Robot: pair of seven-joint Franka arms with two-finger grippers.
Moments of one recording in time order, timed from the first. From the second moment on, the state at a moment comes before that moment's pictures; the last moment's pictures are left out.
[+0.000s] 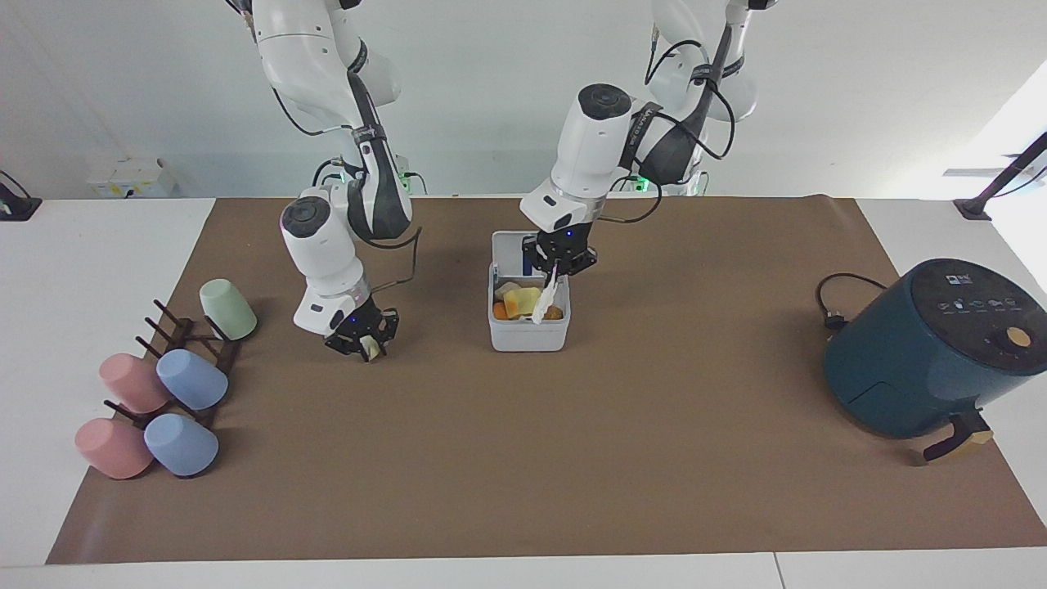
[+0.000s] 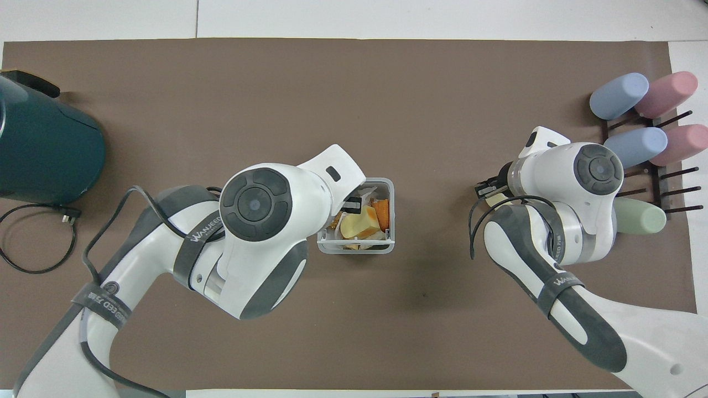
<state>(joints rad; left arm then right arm) -0.69 0.13 -0.04 -1.90 -0.07 2.23 -0.47 0.15 0.22 0.00 -2.18 0.09 2.50 -0.27</state>
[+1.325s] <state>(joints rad) -0.71 0.12 -0.03 -1.90 -0.08 2.22 -0.49 0.17 0.20 0.03 -1.74 0.29 1.96 0.28</state>
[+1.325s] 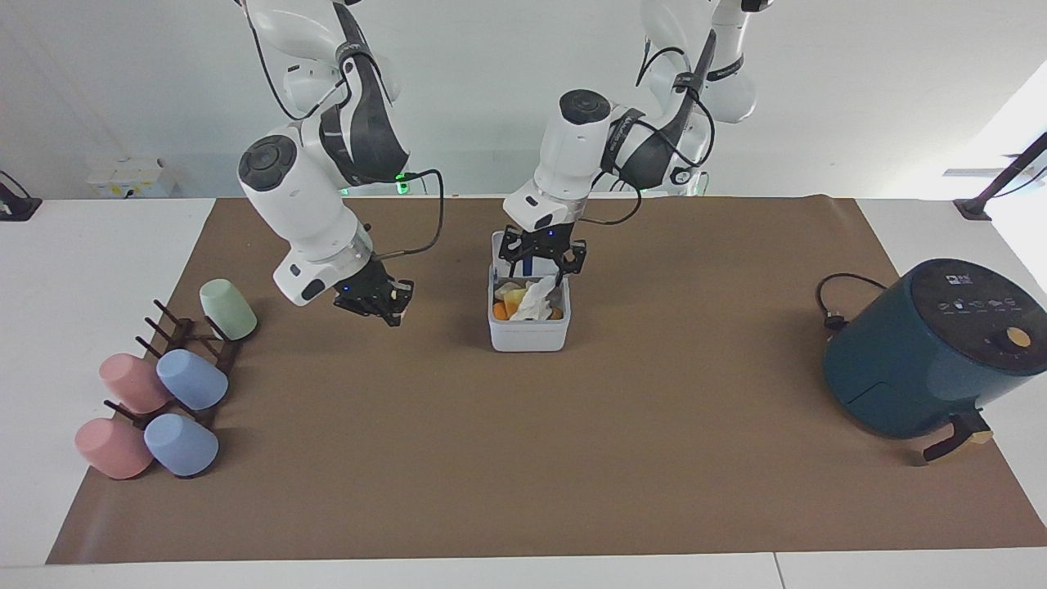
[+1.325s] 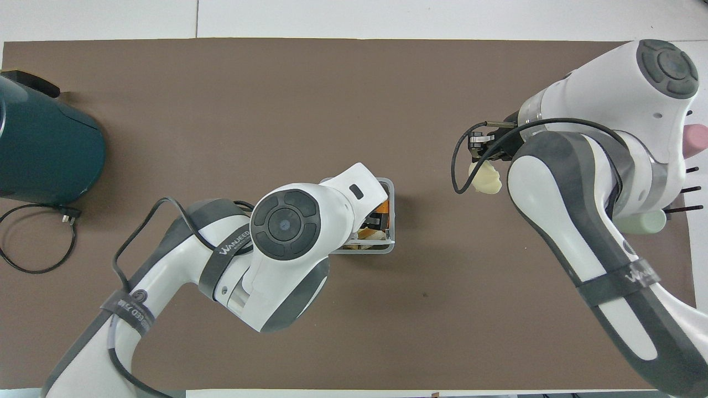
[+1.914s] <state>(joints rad) -0.35 -0.05 0.00 -1.89 -0.08 1.94 -0.28 0.45 0.22 0.03 -1.77 0.42 2.24 0.90</state>
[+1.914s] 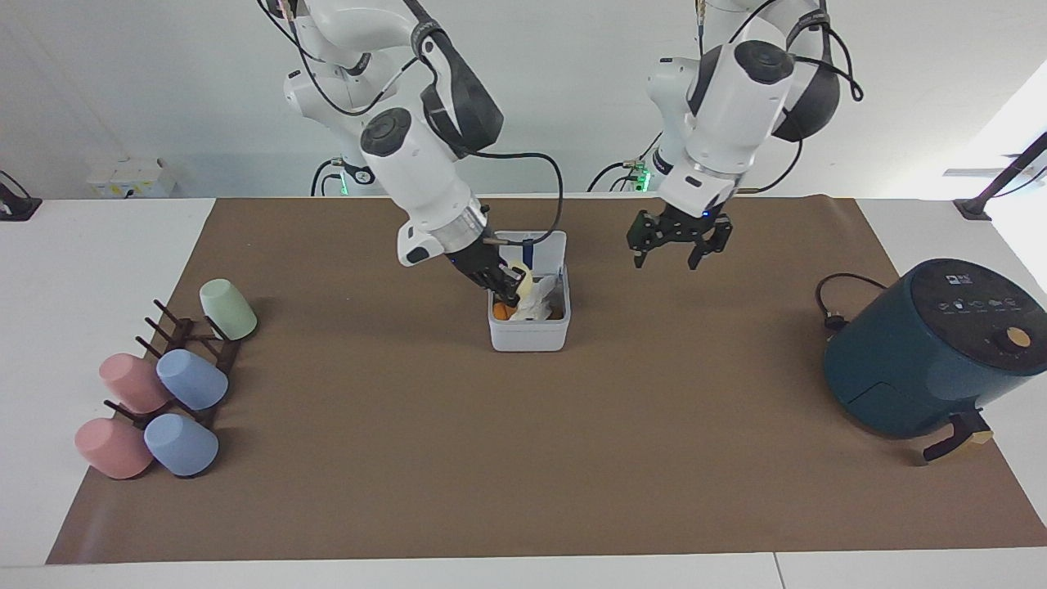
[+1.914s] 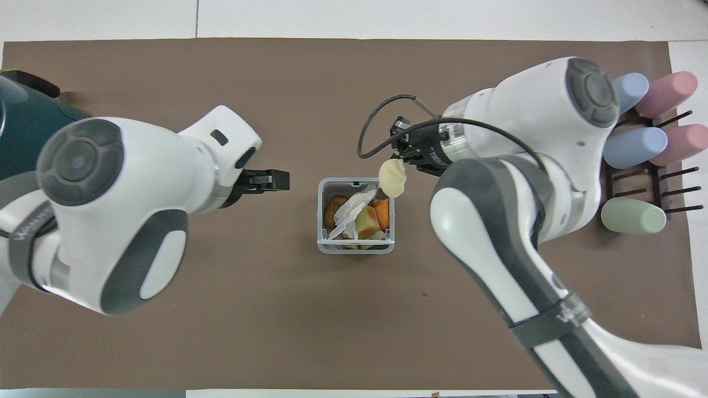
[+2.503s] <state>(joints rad) -0.07 -0.05 0.01 -1.69 -0.03 1.72 0.01 0.50 0.19 0.03 -1.88 0.41 2.33 0.90</state>
